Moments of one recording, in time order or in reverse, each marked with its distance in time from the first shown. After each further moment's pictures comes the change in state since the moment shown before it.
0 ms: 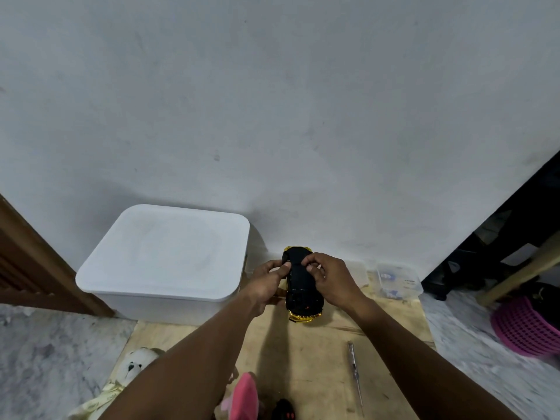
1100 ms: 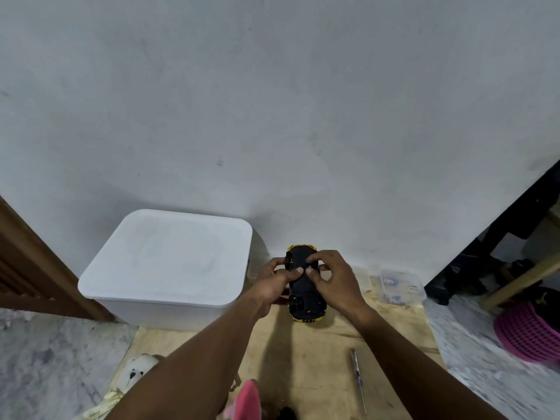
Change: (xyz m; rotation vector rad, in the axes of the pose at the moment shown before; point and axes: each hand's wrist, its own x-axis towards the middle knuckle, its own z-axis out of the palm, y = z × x) left_hand 0.005 0.007 0.002 -0.022 -0.018 0.080; right_hand -0.002 -0.004 0.004 0.068 0.149 0.034
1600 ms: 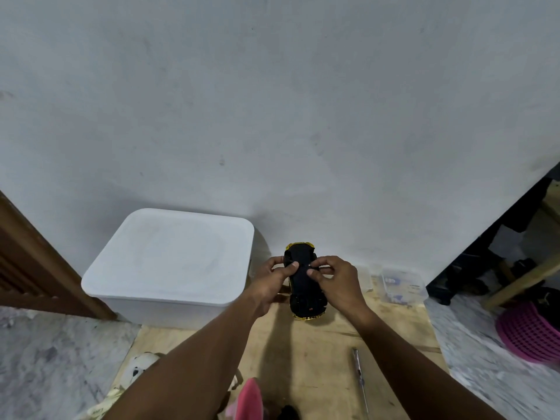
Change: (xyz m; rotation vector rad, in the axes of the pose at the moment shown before) left_hand -0.004 0.005 -0.004 -0.047 0.034 -0.023; right_hand -0.001 -0.001 0.004 0.163 0.063 0.128
